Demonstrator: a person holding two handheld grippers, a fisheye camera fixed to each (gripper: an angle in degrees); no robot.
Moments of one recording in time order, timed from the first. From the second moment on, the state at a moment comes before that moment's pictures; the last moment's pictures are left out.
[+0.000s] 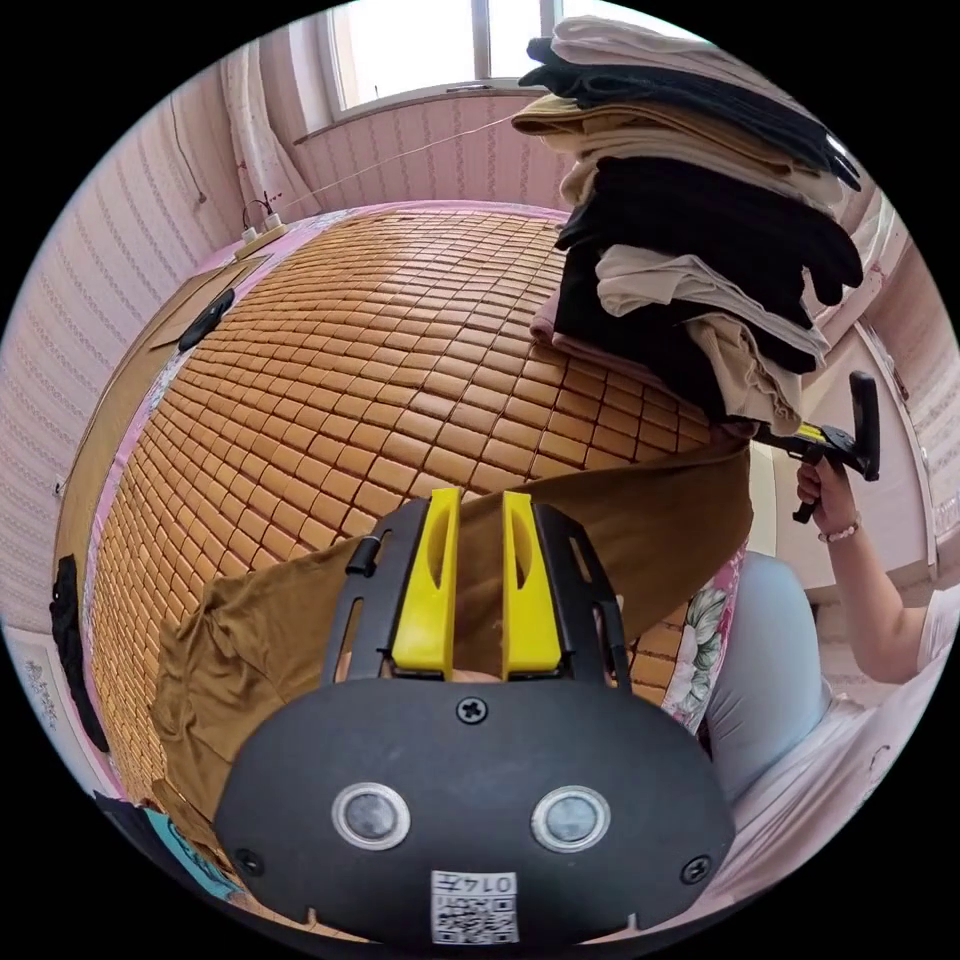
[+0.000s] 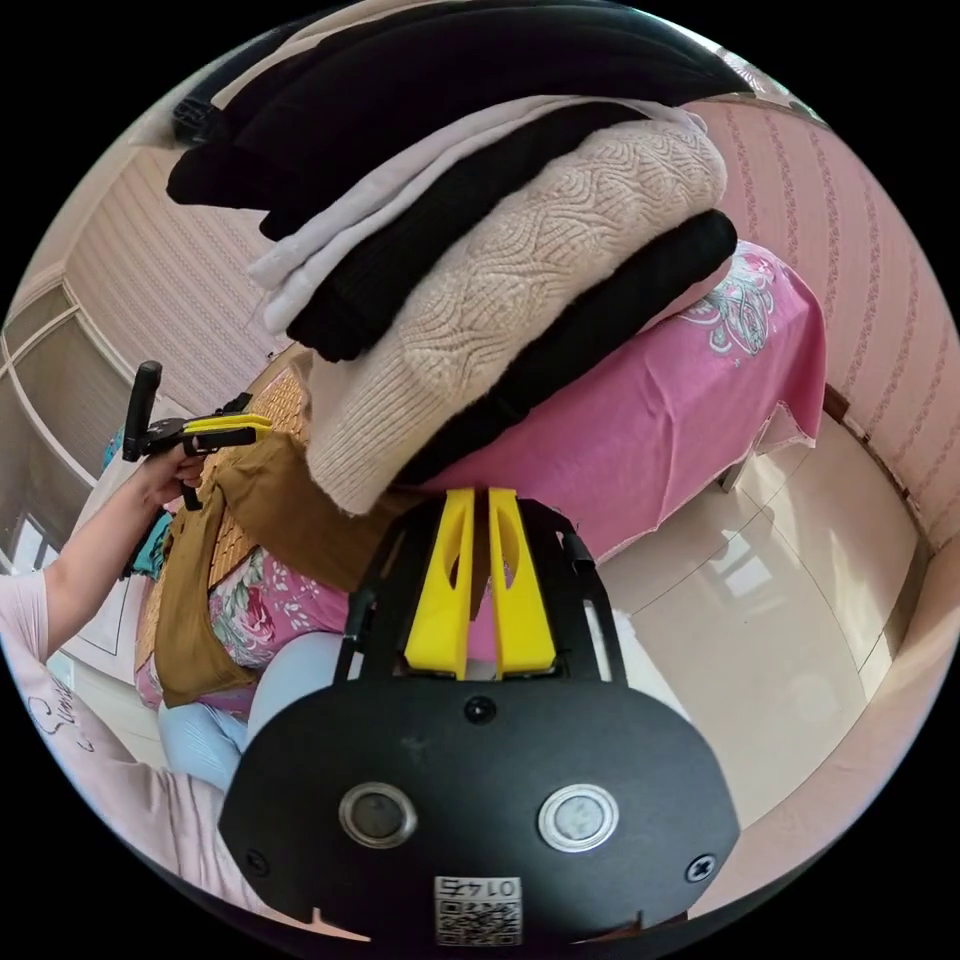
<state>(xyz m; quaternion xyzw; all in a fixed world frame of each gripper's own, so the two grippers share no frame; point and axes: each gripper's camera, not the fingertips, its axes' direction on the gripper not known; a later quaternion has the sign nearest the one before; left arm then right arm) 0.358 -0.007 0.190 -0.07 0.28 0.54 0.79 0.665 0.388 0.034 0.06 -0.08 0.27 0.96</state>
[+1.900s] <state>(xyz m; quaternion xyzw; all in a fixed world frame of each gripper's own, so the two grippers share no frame) -0.386 0.201 0.109 -0.13 0.15 0.14 0.97 0.302 0.145 0.119 -0.26 -0.20 -0.10 0.94</state>
